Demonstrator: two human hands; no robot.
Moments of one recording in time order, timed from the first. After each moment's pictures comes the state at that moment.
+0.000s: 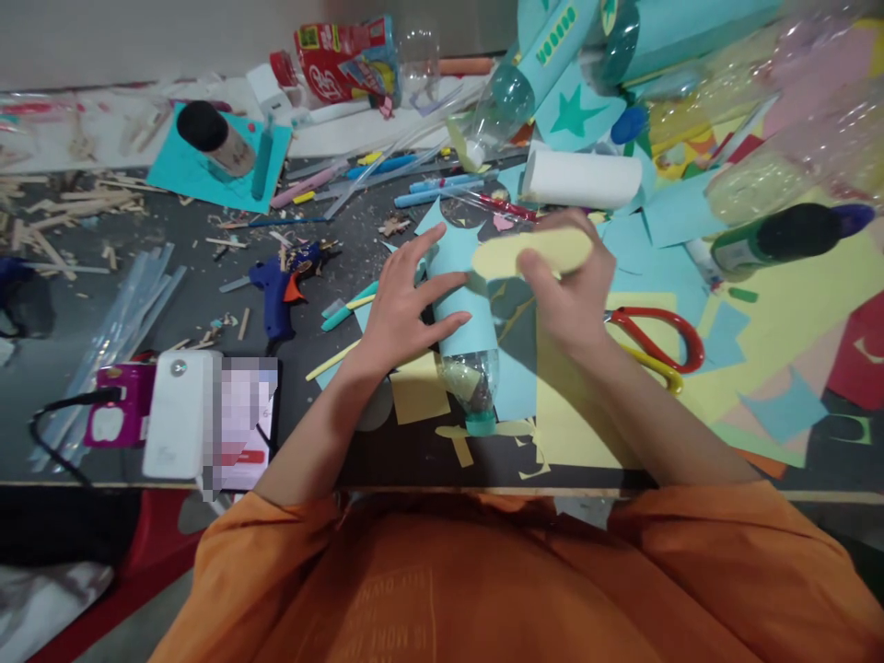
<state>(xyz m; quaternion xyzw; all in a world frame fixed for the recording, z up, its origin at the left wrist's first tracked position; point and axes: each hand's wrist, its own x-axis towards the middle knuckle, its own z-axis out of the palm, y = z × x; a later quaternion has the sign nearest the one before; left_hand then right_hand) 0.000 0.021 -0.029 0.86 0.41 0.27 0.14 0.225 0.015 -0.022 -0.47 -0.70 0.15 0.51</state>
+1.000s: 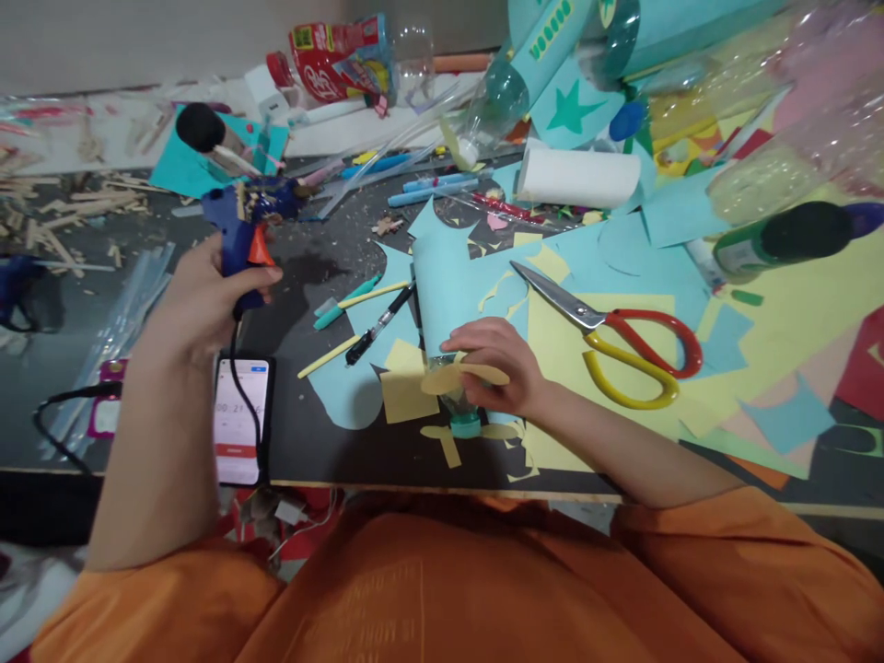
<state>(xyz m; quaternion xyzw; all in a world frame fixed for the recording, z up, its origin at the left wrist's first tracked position) -0.100 0.039 0.057 0.47 0.71 0.35 0.40 0.196 -0.038 -0.039 -0.25 -0.79 0.14 0.54</state>
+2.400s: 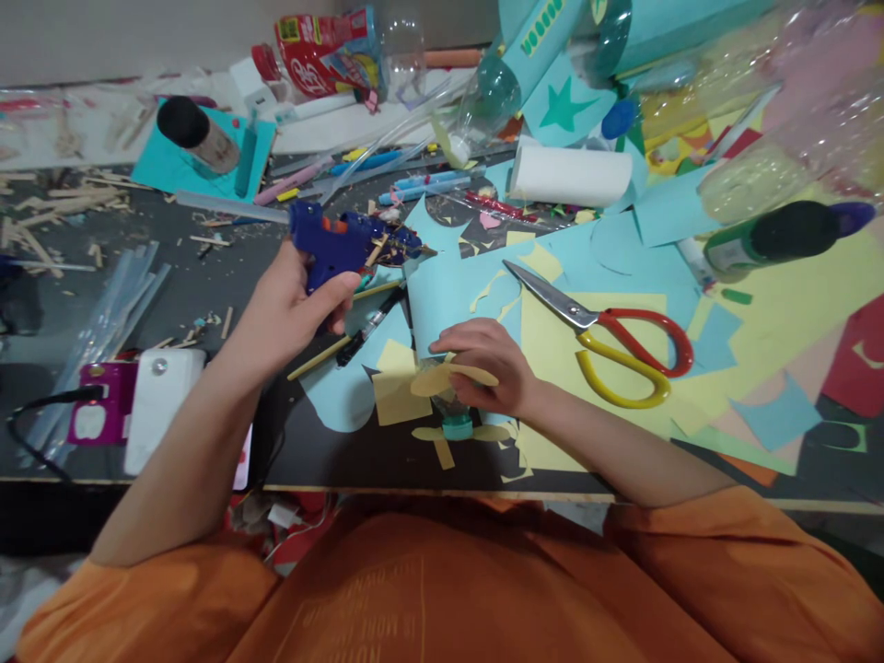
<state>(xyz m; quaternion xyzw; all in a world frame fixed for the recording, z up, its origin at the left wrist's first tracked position) -0.036 0.017 0.047 0.65 0.58 0.30 0.38 0.195 -0.039 -0.042 -0.25 -0.79 0.20 0.53</state>
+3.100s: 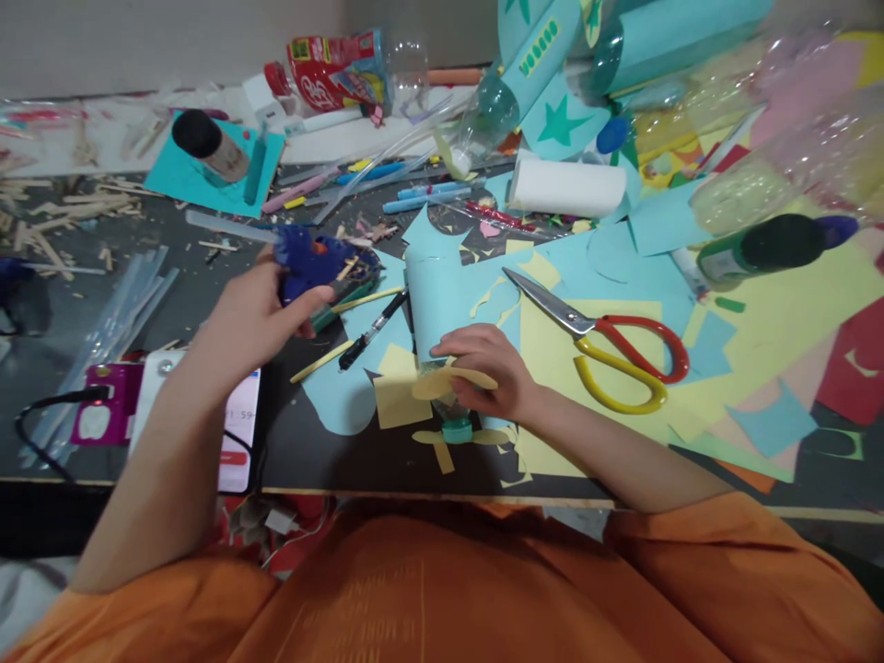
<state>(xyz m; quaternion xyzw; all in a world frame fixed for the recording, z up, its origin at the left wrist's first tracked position) -0.056 0.013 0.069 0.65 0.69 0.13 0.28 0.196 -0.038 -0.044 -0.24 -0.79 0.19 0.52</state>
